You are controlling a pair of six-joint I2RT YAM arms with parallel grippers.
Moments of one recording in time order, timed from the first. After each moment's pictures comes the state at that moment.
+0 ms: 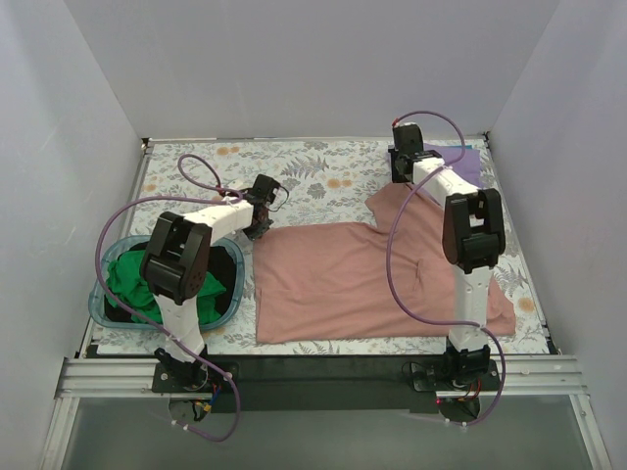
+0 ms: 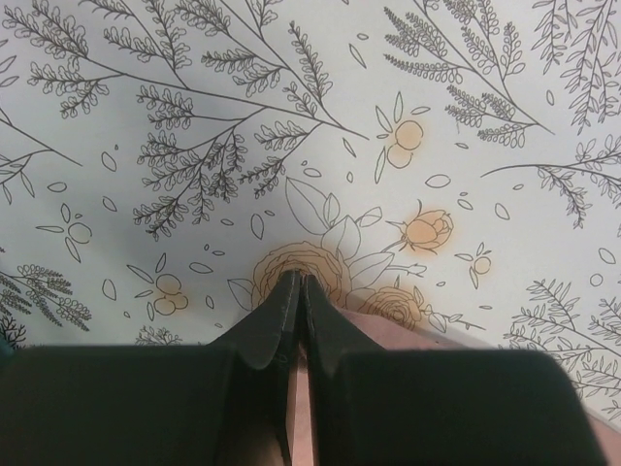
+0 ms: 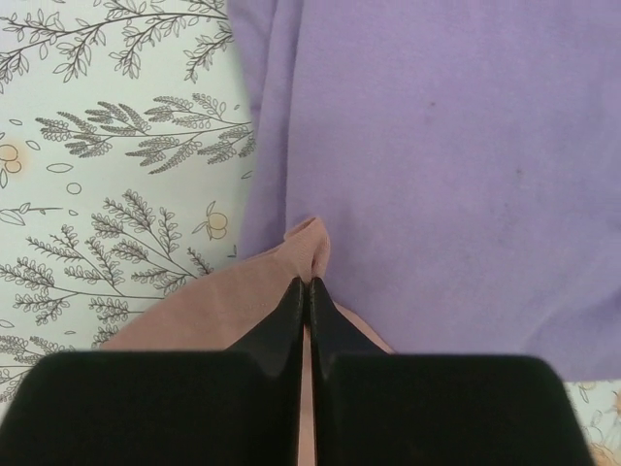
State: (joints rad) left arm -0.42 1.92 1.25 -0.53 -0.47 -1.04; right arm 0.24 2.17 1.73 -0.38 0.25 0.07
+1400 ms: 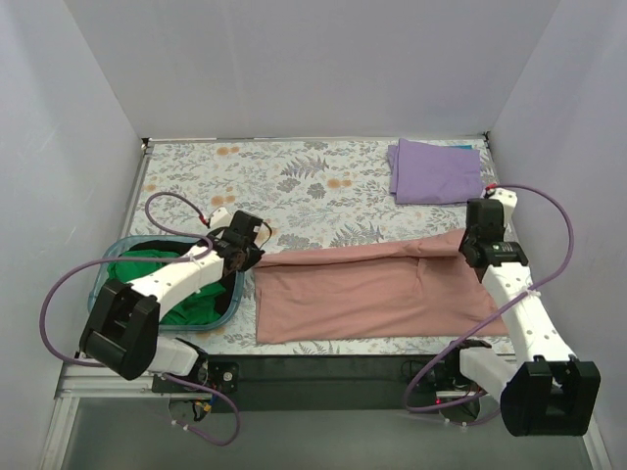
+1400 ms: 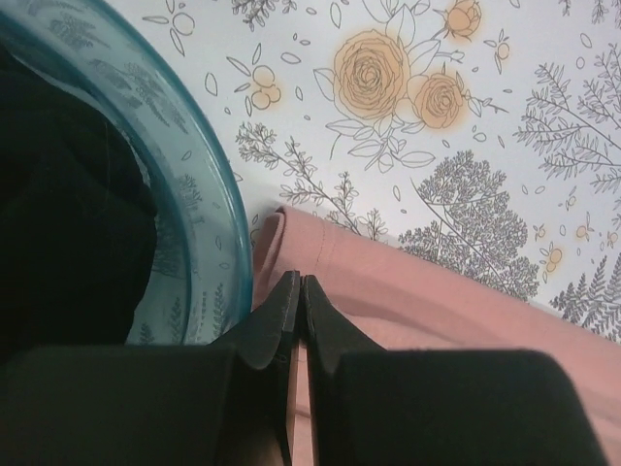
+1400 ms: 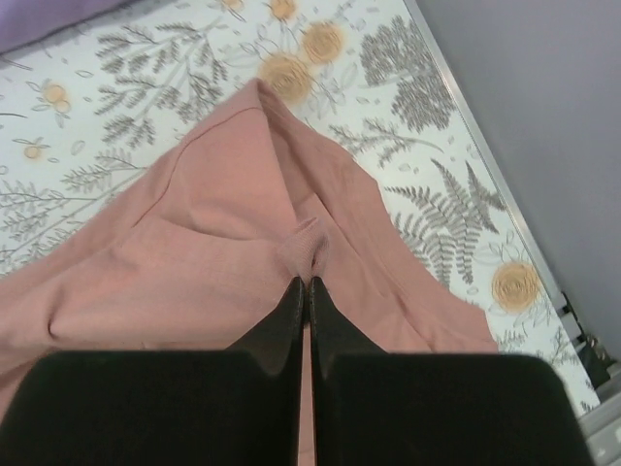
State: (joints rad) left arm -0.49 1.39 0.78 -0.41 -0.37 -1.06; right arm 0.07 1.06 0.81 -0.52 0.46 0.25
